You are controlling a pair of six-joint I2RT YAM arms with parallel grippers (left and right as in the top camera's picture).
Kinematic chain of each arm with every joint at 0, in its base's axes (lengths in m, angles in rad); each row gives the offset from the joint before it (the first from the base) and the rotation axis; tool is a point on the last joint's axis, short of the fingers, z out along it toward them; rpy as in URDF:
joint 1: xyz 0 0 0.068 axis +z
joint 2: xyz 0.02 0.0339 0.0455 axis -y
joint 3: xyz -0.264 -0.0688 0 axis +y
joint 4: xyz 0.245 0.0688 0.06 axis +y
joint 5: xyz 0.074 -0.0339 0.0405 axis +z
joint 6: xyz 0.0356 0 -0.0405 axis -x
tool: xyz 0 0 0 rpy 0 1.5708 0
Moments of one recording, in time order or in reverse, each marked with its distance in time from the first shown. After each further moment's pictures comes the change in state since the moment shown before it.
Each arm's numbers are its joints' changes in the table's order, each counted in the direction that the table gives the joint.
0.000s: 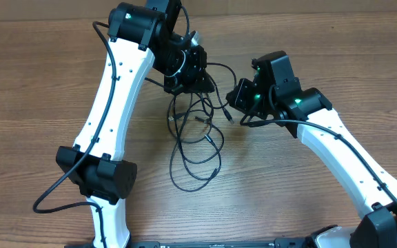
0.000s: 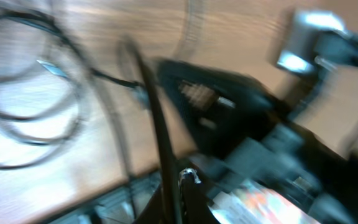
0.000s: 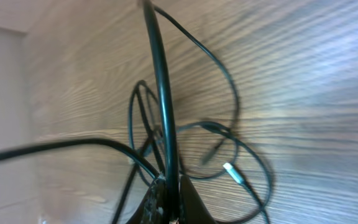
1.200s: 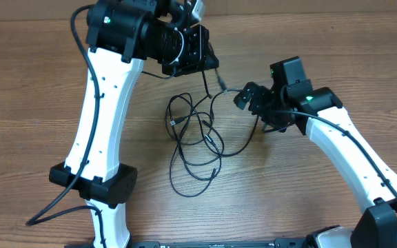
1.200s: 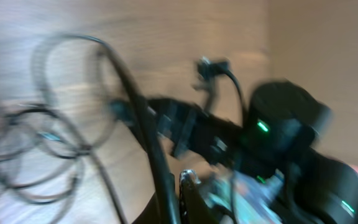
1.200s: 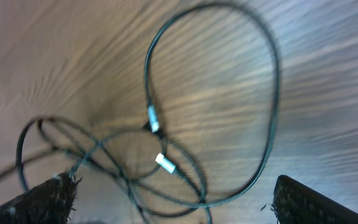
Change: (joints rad) left arm -0.020 0.027 -0.267 -0.040 0.053 -0.028; right arm -0.082 -0.001 0.037 0.141 -0.056 0.016
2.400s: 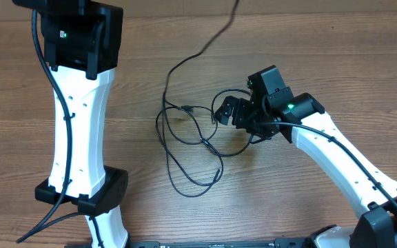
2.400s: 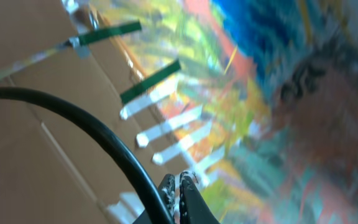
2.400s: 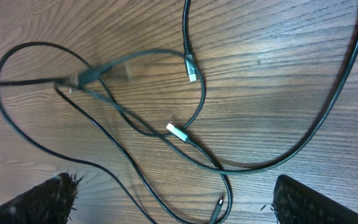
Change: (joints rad) left arm 0.072 0.053 -0.125 -1.670 -0.242 1.302; right arm 0.121 0.000 0.007 0.018 0.043 0.055
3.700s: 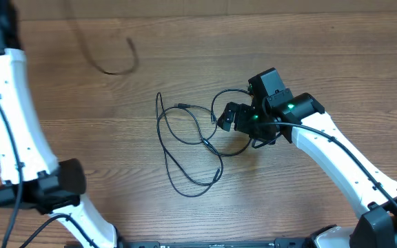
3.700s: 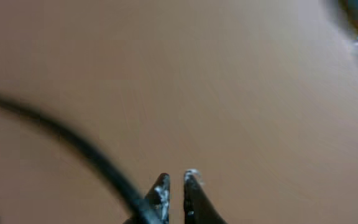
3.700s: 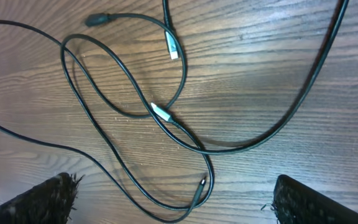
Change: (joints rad) left arm 0.554 0.005 0.218 0.580 0.636 -0.896; right arm 0.000 0.000 0.000 0.083 0.000 0.037
